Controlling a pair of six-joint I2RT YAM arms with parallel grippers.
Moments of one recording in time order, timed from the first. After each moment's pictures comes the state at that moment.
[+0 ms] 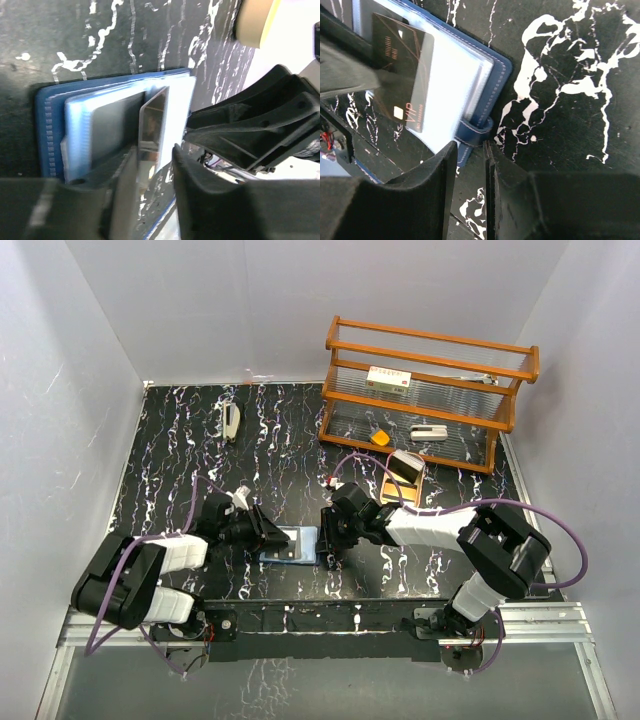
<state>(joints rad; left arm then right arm) -0.33 1.38 0.24 0.40 0.64 -0.95 0.86 1.57 0.74 -0.06 -0.22 0.71</state>
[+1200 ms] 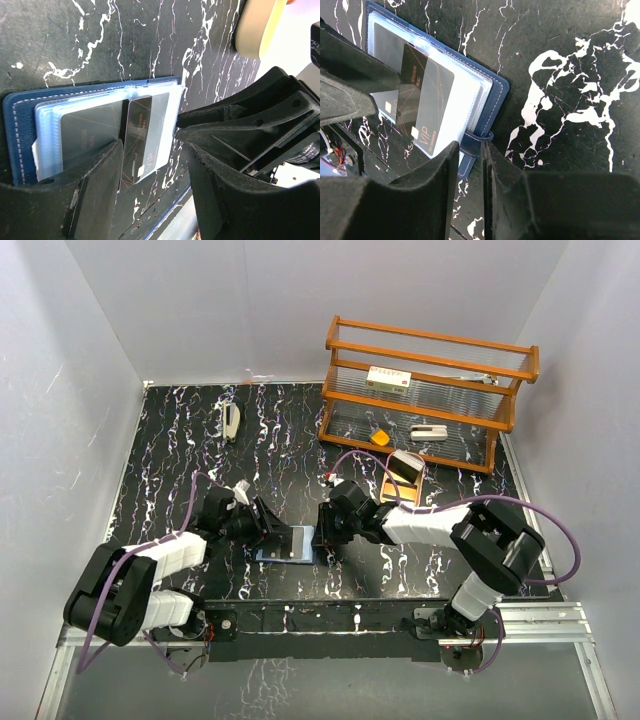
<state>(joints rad) -0.36 1.27 0.31 0.22 0.55 -0.93 0.86 1.60 0.76 0.01 -0.19 0.73</state>
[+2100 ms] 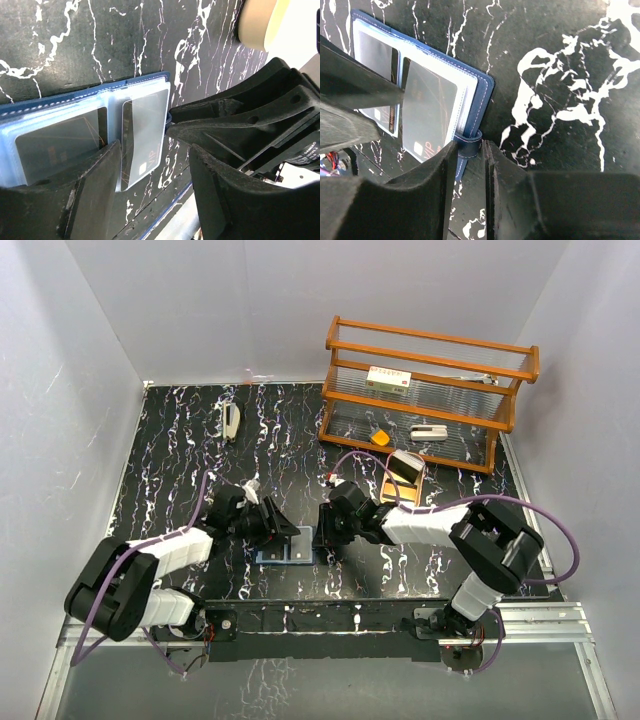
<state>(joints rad) -0.45 1.31 0.35 0.22 0.52 -0.97 0.86 1.62 0.75 0.03 -0.17 0.74</state>
